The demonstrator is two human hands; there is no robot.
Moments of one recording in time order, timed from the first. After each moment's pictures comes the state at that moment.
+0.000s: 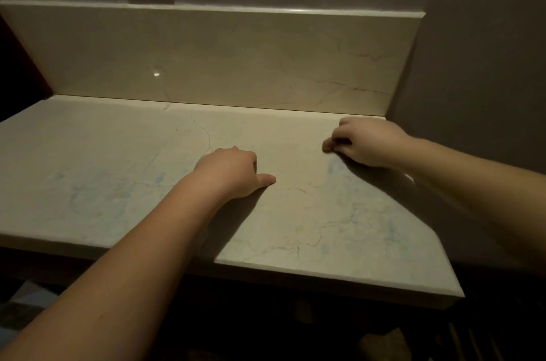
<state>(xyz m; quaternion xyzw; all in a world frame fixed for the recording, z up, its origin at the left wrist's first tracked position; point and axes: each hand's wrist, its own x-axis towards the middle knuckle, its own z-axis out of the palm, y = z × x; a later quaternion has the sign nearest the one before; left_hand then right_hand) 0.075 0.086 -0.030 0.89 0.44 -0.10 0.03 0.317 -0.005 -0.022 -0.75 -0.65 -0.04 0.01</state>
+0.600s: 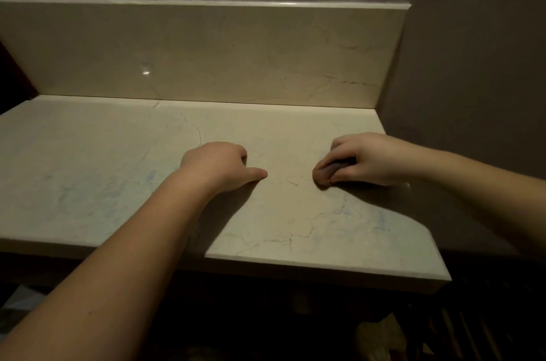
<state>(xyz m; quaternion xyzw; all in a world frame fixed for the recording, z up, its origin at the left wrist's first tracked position) 0.071 0.081 -0.023 0.88 0.46 -0.07 0.04 0.296 -0.054 -0.013 -0.68 -0.72 0.13 0.05</state>
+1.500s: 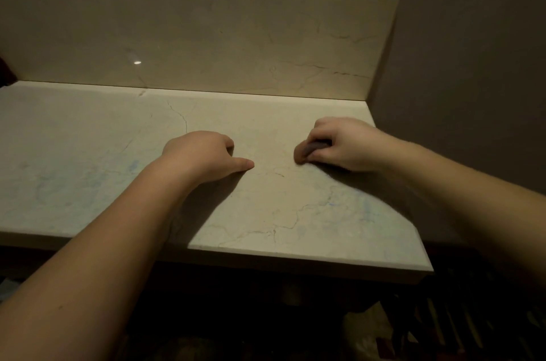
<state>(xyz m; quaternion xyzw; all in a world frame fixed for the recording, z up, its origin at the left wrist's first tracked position) 0.072 0.083 -0.024 0.88 0.46 -0.07 0.06 0.293 -0.037 -0.026 -0.71 -0.69 0.07 0.12</state>
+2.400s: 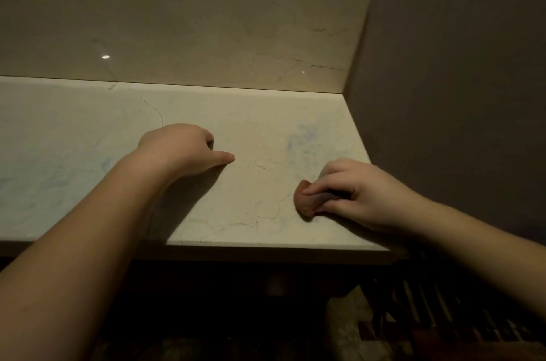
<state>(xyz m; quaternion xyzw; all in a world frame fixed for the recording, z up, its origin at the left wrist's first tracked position) 0.073 0.083 -0.023 0.89 0.45 -0.08 0.05 0.272 -0.134 -0.046 -0.65 -0.73 0.10 0.19</state>
